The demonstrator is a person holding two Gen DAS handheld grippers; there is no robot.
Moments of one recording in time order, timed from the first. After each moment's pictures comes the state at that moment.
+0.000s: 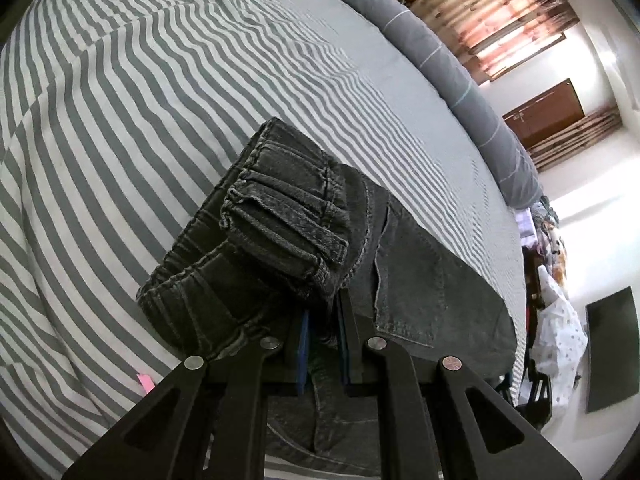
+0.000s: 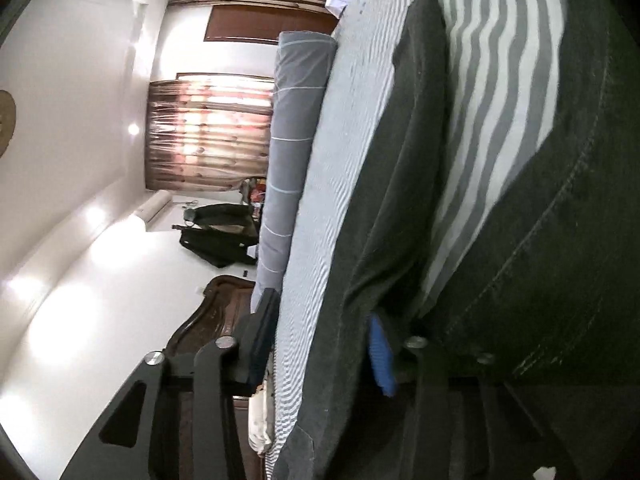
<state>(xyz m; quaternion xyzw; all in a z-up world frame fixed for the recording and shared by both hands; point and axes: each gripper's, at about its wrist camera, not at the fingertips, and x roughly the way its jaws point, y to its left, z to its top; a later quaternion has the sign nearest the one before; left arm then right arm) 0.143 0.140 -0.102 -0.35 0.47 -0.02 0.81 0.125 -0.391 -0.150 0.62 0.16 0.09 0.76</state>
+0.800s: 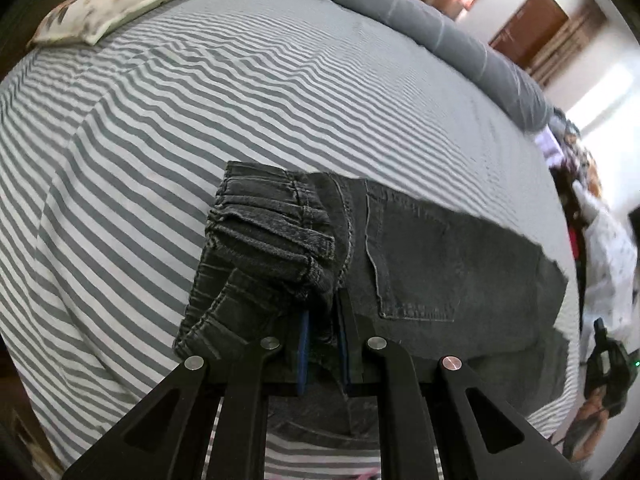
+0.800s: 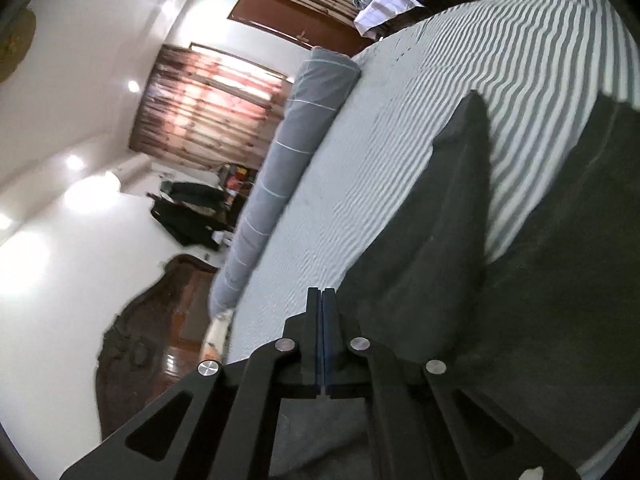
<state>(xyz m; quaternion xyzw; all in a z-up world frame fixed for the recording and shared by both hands) 0.169 0.111 -0.060 -0.17 0.53 -0.04 0.83 0.056 -0.430 -0.062 0.50 0.21 0.03 0.84</state>
